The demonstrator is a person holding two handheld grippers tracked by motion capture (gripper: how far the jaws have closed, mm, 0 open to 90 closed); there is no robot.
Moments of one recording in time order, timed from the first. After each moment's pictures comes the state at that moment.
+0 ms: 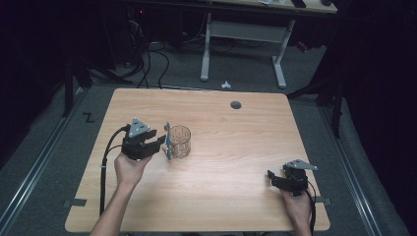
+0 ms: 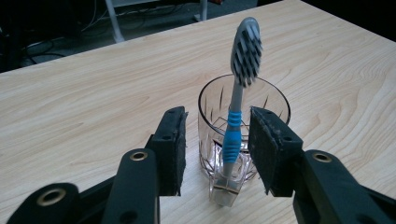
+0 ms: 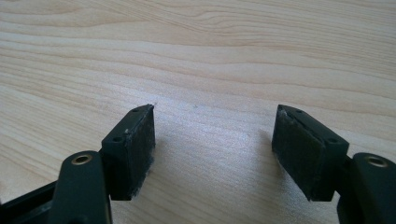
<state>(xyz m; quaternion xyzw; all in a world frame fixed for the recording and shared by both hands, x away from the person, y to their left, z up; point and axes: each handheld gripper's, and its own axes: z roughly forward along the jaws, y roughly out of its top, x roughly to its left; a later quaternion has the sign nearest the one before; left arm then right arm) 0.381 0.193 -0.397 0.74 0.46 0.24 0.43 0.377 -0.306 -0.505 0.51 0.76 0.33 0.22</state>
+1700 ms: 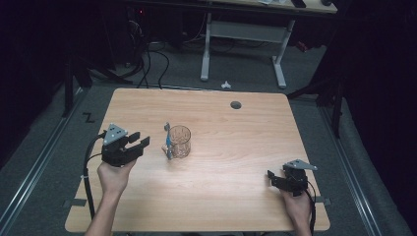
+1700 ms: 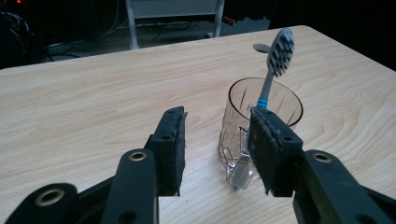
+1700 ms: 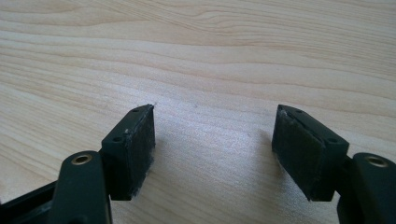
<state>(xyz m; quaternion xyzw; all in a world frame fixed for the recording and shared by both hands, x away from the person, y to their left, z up) 0.352 0.232 -0.393 0.70 0.49 0.25 0.46 0.377 -0.305 -0.505 0.51 0.76 0.33 0.22</state>
